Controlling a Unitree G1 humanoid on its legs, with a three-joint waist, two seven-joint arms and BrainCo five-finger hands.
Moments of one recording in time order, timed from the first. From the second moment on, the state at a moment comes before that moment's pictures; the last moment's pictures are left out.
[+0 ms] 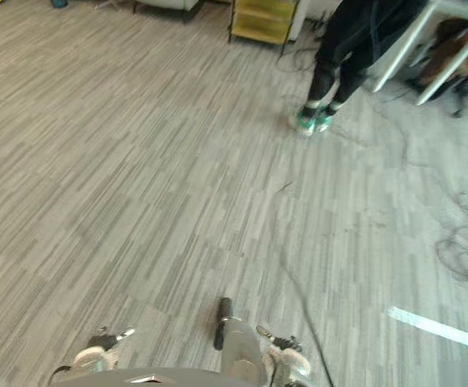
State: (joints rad) left arm 0.02 -0.02 0.21 1.03 -0.05 0.05 0.18; right arm -0.02 -0.03 -0.50 1.00 0.12 0.03 -0.18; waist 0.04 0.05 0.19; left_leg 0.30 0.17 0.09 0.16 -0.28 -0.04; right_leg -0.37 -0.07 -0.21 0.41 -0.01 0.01
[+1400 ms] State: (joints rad) left arm 0.05 0.06 0.12 0.99 -0.06 0.03 0.16; right arm 0.03 0.00 -0.44 1.04 0.12 0.03 -0.18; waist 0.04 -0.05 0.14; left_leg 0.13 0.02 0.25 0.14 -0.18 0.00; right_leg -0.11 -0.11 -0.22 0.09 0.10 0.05
